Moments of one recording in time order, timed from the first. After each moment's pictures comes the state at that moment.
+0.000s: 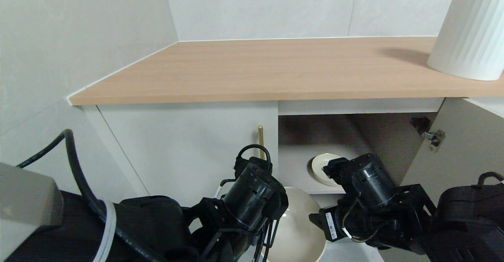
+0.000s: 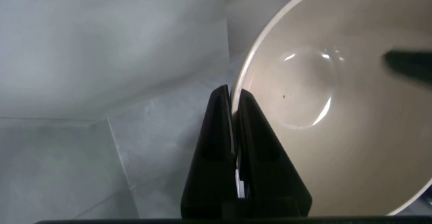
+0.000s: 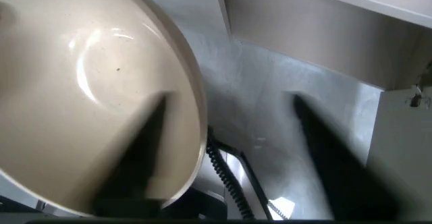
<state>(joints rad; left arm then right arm) -0.94 1.87 -0.90 -0.16 0.47 -0.36 0.78 1.81 -0.77 -0.26 -0.21 0.36</state>
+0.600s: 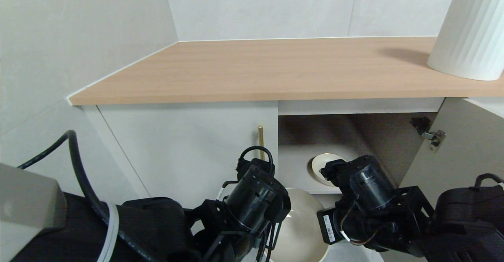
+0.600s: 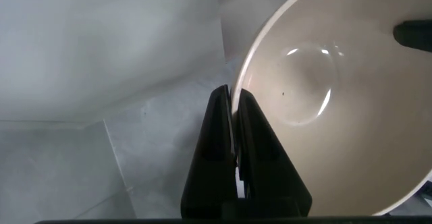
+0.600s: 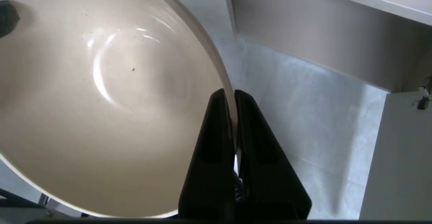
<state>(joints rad) -0.94 1.88 -0.90 -0.16 0.47 -0.36 0.78 1.81 -0.77 -0.26 -0.21 0.36</state>
